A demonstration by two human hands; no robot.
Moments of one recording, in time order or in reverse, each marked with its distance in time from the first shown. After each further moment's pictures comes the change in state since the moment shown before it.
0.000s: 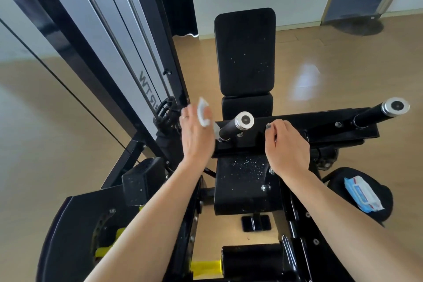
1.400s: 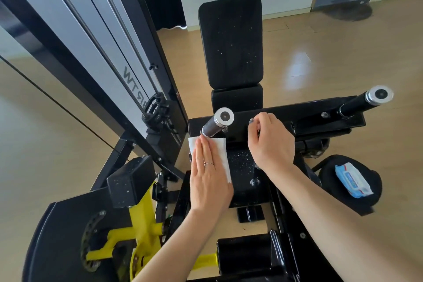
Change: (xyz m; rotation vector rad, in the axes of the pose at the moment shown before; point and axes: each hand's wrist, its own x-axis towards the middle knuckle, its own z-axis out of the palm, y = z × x) left_hand -0.114 -0.026 0.042 0.723 -0.297 0.247; right_hand 0.001 0.000 0.004 -0.038 0.043 0.004
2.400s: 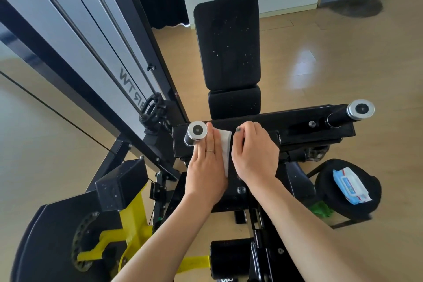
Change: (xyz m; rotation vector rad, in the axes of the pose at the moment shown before) left_hand 0.043 0.035 -0.014 0.214 -0.062 0.122; right_hand 0.002 0.003 -0.003 0.158 -0.028 0.033
